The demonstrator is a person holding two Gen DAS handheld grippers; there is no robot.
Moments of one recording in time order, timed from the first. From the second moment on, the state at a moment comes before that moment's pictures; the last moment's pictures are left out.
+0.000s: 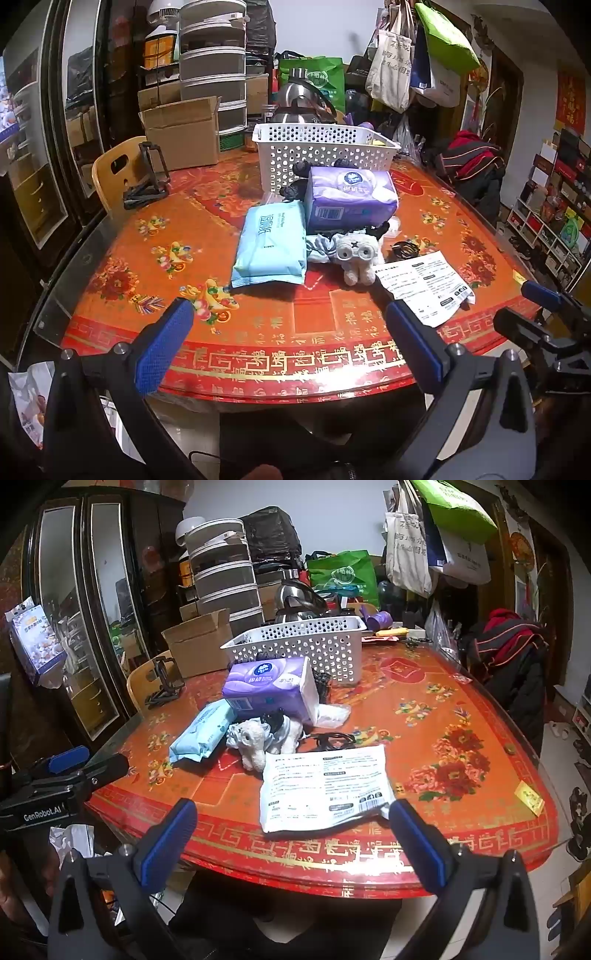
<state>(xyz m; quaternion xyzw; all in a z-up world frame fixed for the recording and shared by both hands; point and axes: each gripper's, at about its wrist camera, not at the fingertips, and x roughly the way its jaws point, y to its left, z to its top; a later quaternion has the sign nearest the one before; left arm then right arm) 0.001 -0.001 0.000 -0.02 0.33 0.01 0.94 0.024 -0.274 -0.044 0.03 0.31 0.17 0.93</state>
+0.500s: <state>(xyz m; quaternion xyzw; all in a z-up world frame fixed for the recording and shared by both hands) 0.003 -0.006 -0.002 -0.02 0.32 0.01 0.95 0.023 -0.272 -0.040 0.03 0.31 0.17 0.93</state>
